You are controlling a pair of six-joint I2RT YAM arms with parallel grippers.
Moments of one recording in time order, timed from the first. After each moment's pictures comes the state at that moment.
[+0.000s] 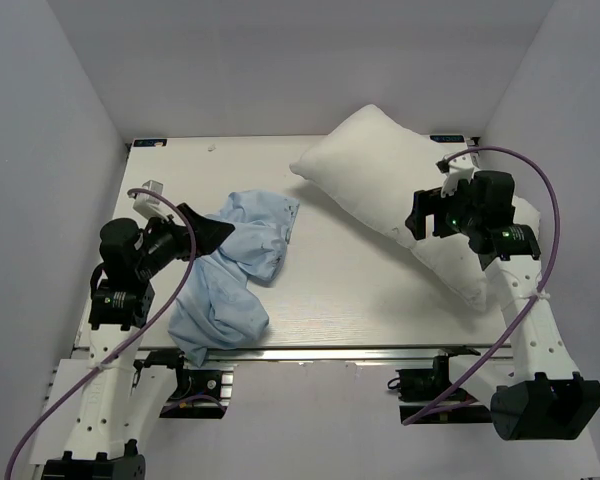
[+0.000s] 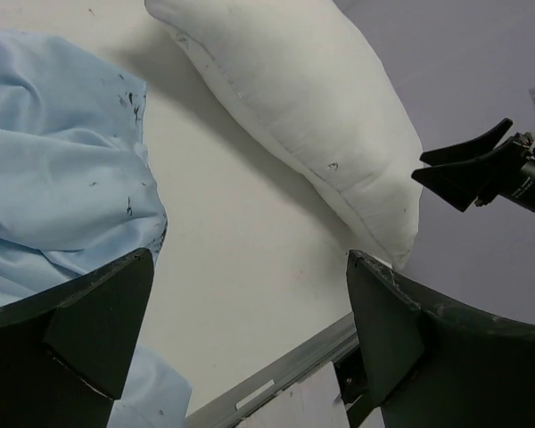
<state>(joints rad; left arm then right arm) -0.03 0.68 0.83 -0.36 0.56 -0.62 0.06 1.05 1.09 -0.65 -0.32 -0.14</state>
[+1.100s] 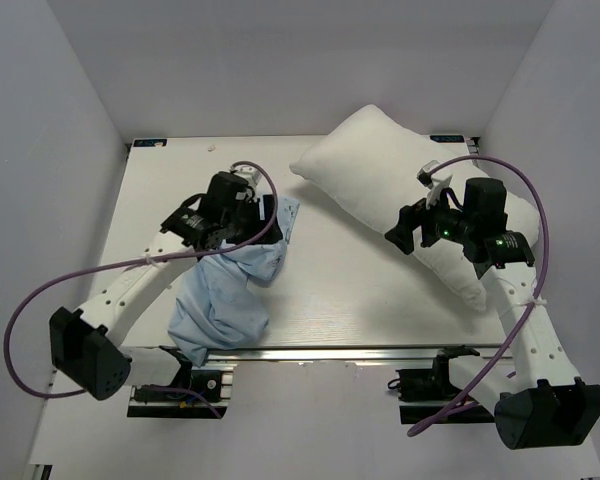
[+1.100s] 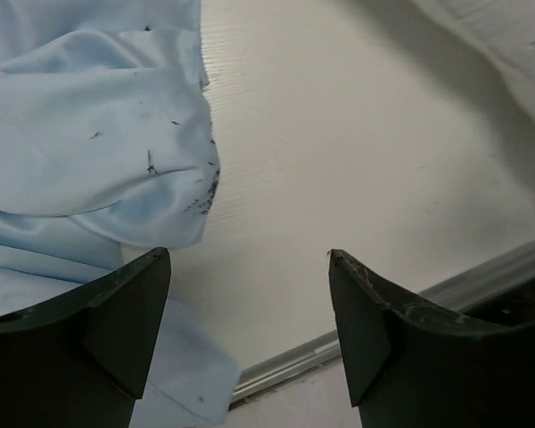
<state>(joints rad) -0.55 1.29 1.21 -0.66 0.06 -0.46 0.11 1.02 1.03 -0.60 -0.61 -0.24</state>
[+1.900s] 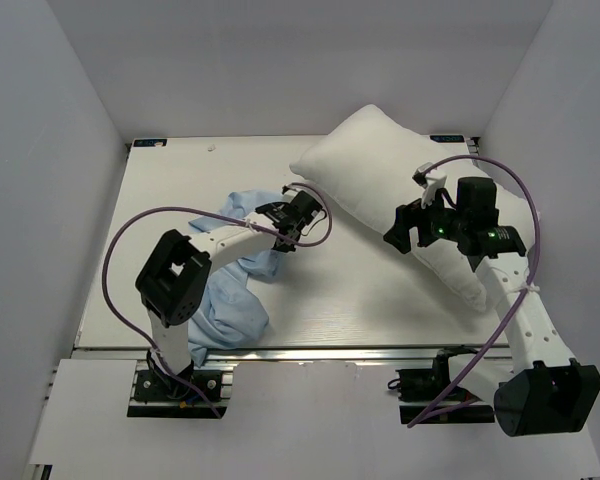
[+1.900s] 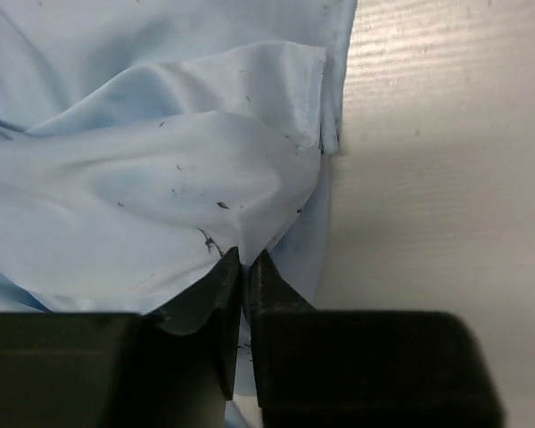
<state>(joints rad) -0.75 1.86 1.35 -0.63 -0.54 -0.41 0.11 1.08 1.01 -0.59 -0.57 -0.22</state>
